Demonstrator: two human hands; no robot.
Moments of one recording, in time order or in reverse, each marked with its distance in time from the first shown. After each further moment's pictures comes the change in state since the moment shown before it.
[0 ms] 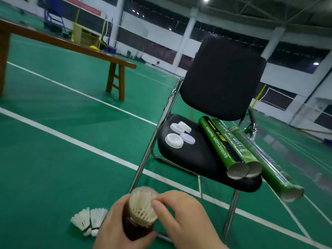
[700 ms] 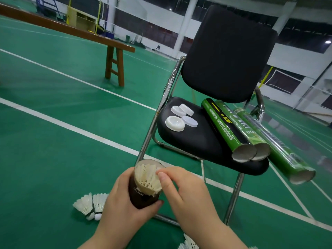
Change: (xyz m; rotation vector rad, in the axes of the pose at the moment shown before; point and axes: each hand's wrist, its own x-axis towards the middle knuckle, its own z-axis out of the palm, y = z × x) left_hand 0.022 -0.004 0.018 0.048 -0.008 0.113; right_hand 0.008 0.019 0.016 0.149 0.143 0.081
